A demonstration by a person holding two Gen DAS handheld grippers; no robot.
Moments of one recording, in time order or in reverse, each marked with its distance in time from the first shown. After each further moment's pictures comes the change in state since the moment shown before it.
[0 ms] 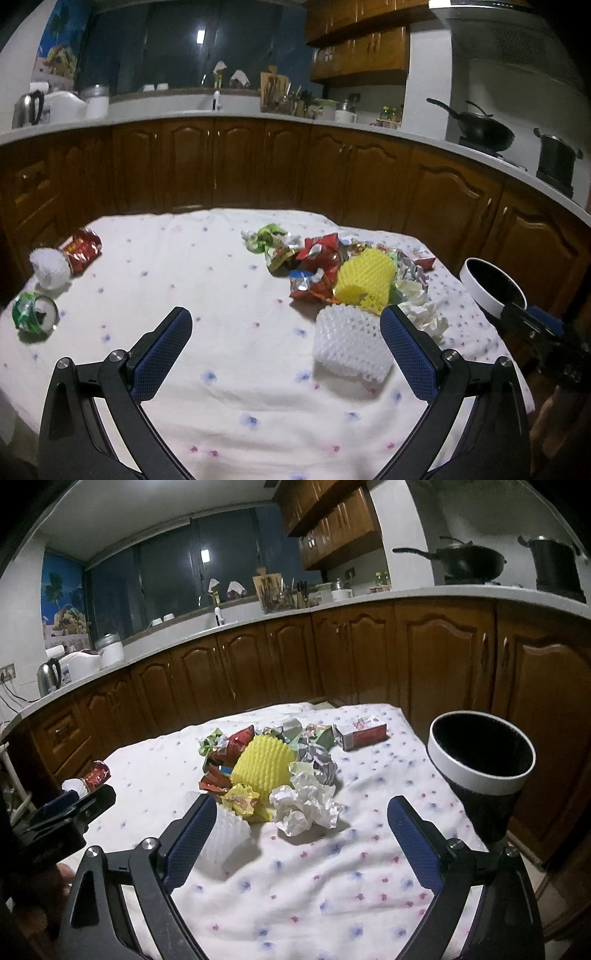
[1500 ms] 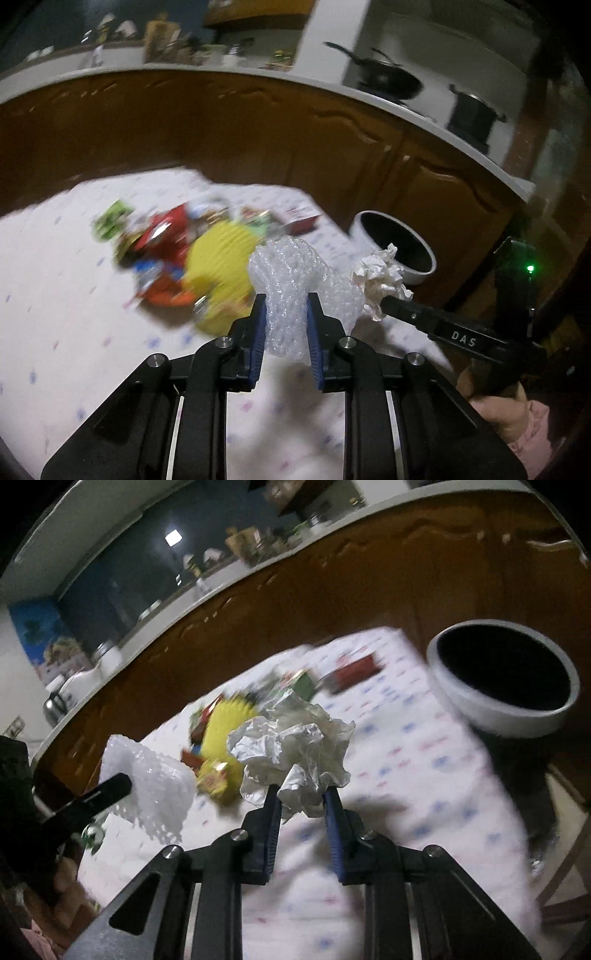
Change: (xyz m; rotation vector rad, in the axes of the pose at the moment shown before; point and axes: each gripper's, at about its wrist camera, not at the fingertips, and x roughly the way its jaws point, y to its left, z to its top) left arm 0.063 -0.082 0.038 0.135 0.243 -0.459; right arm 0.060 -0.091 0.004 0.222 0.229 0.131
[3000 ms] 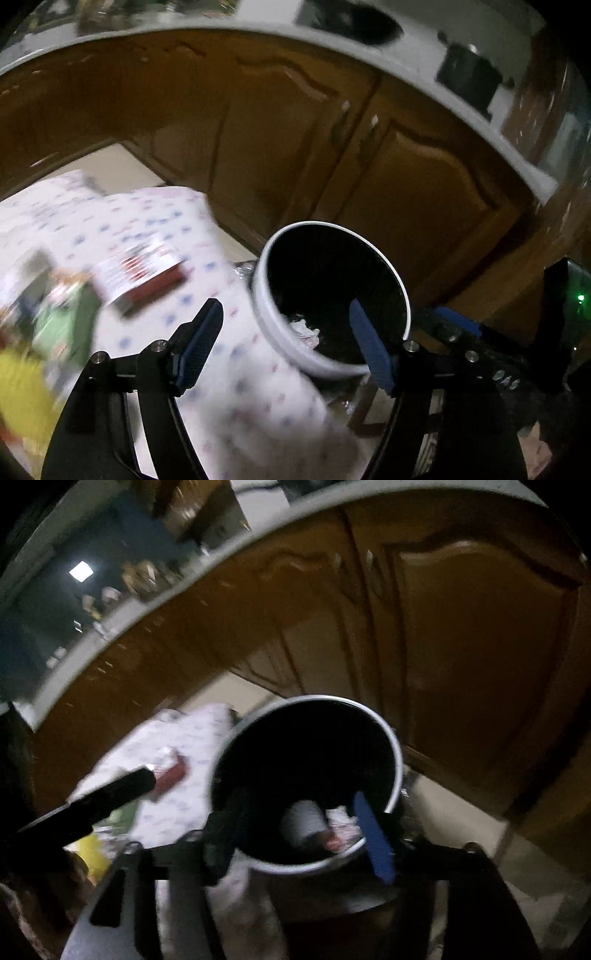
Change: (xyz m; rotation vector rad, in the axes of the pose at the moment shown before) left arm 0.184 -0.112 0.091 0.008 0.154 -0.108; right arm -0.043 -0.148 0.094 0.141 -0.088 -0.302
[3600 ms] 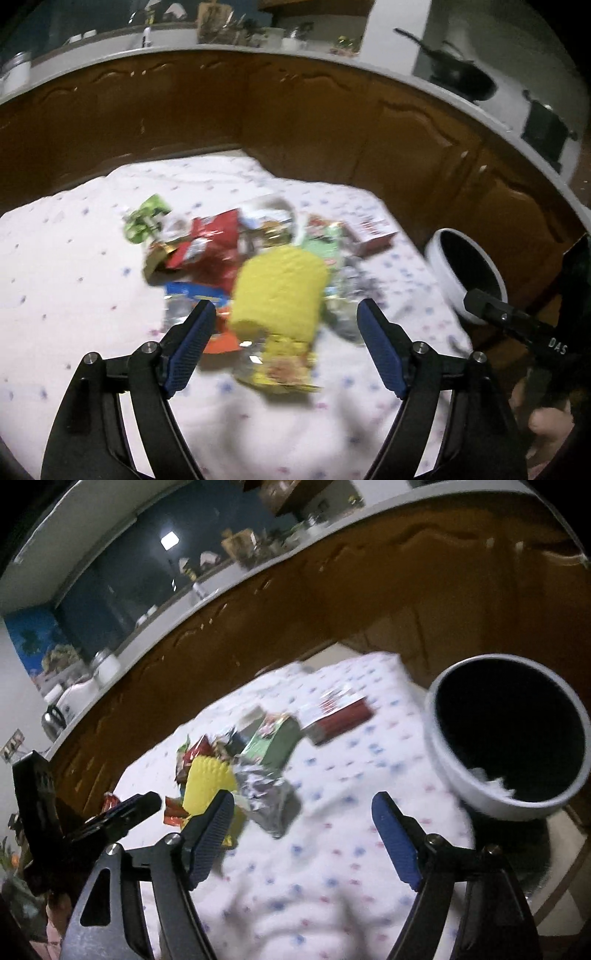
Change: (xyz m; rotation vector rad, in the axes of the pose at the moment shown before) left arm -0.123 0.152 -0.080 -0.161 -0.098 0.342; right arm 0.037 0.145 -0.047 -0.154 0.138 0.339
